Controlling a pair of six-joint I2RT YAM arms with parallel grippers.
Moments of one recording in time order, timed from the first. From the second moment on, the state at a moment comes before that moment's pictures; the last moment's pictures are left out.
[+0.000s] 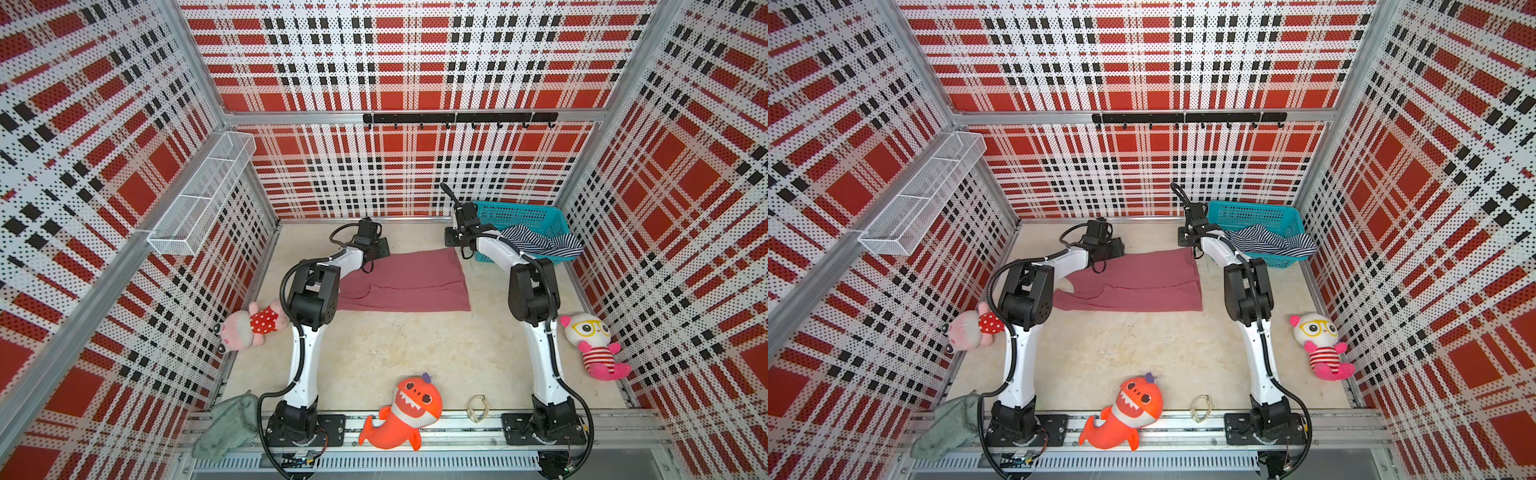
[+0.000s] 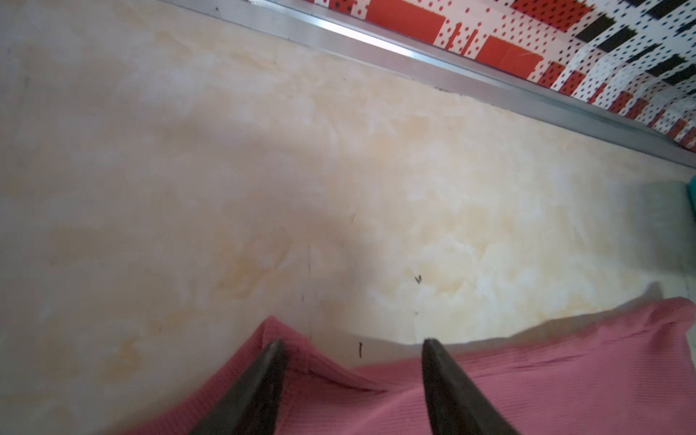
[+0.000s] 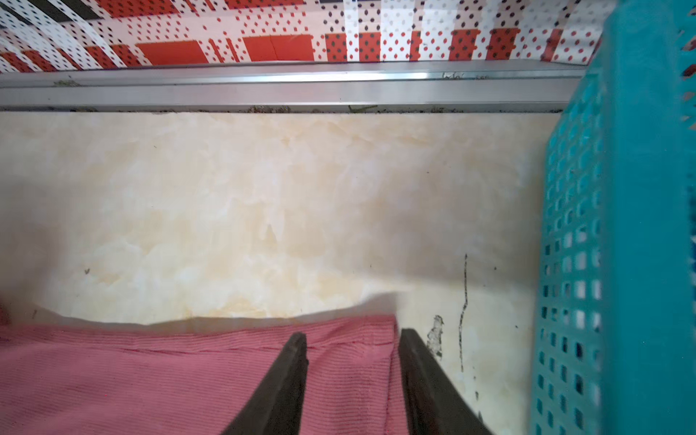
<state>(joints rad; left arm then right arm) -0.28 2.31 1.69 -0.14 0.03 -0.43 0.29 2.38 2.04 -0.48 0.08 0.22</state>
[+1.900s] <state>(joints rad) -0.16 2.09 1.27 0.04 0.10 -0.34 0.47 1.92 1.10 -0.11 0.08 0.47</state>
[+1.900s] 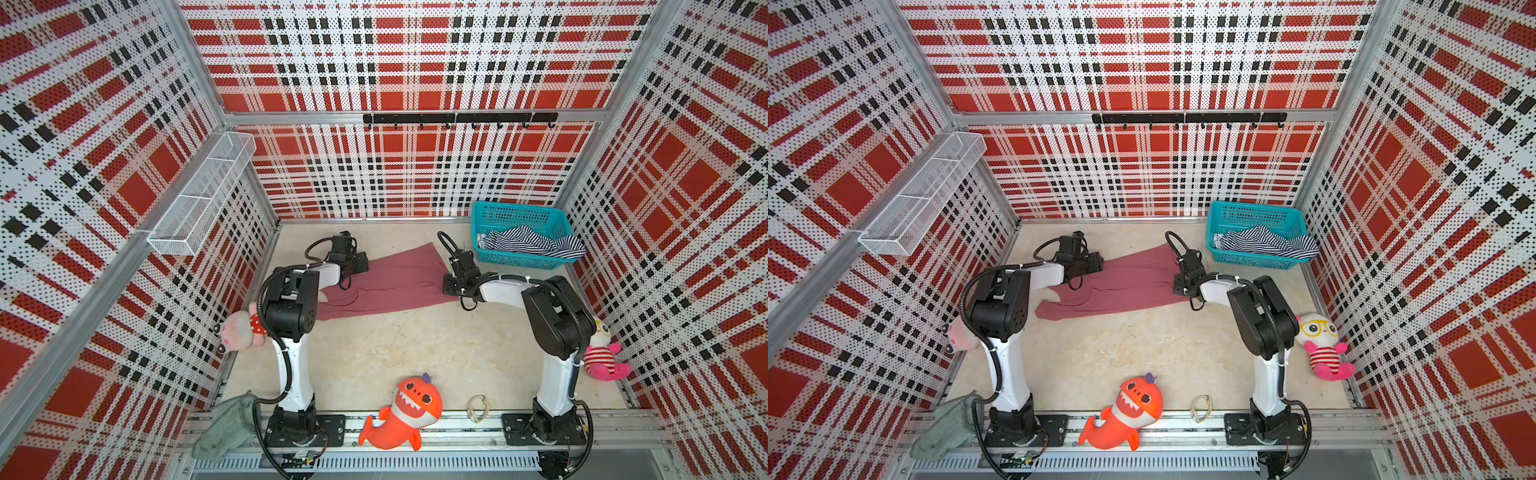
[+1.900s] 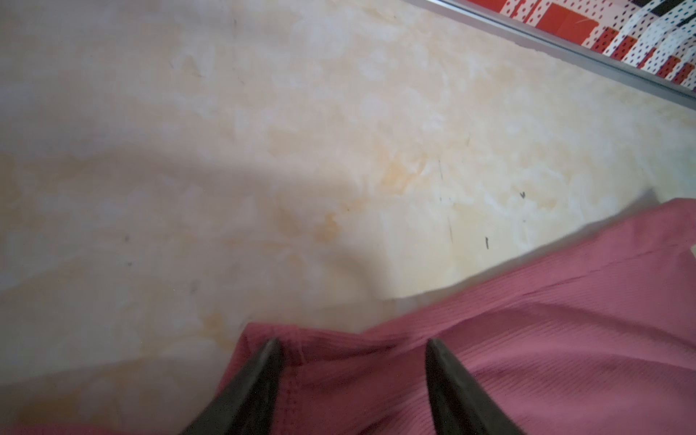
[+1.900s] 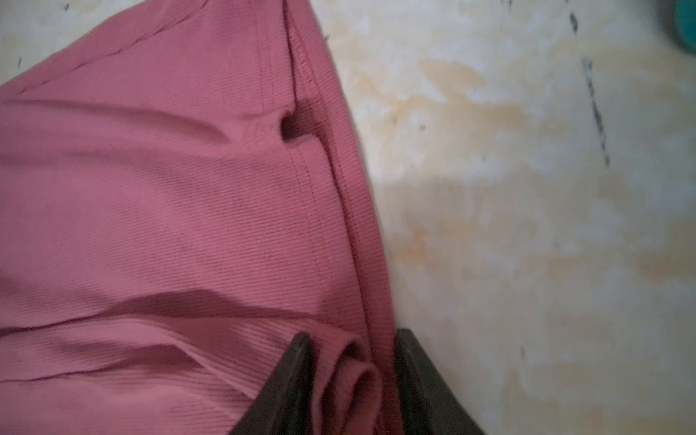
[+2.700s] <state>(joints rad) -0.22 1.92 0.98 0.16 0.13 -0.35 0.54 1.62 0.82 -0.29 0.06 0.58</state>
